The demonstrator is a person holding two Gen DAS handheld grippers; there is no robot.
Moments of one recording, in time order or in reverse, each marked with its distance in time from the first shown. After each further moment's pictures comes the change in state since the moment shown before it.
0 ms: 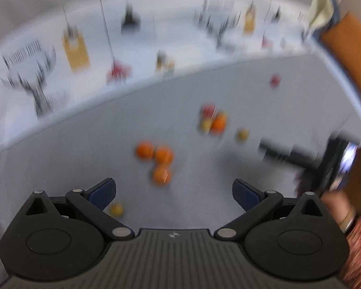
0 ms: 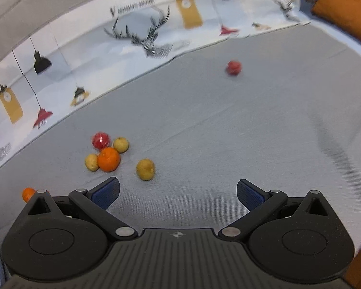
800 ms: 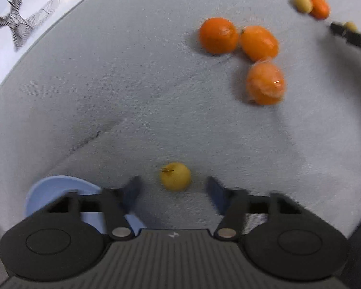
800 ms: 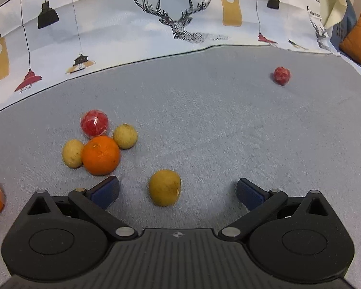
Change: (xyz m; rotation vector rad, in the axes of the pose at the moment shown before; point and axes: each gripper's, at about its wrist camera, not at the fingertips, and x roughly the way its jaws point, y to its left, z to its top) left arm 0.165 0.078 -0.035 0.110 0.346 0.163; right arm 0.095 0.051 -0.010 -0.208 -0.055 -0.073
